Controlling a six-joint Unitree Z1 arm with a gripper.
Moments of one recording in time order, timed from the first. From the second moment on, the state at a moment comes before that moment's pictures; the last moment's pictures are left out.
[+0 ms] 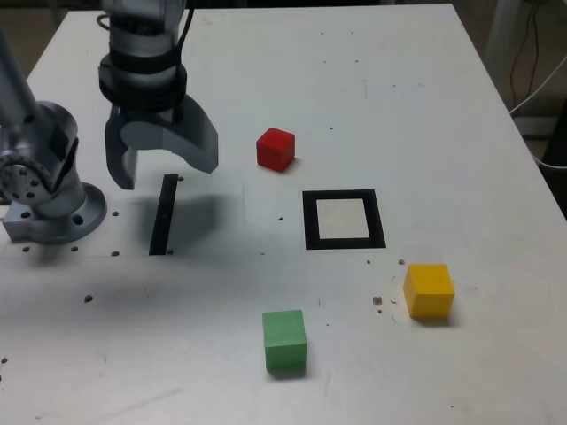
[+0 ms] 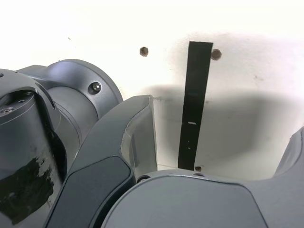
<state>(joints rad) -0.01 1.48 -0.82 1.13 0.08 -0.09</state>
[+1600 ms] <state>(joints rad) 0.13 1.88 -1.22 1.11 0.30 0.52</state>
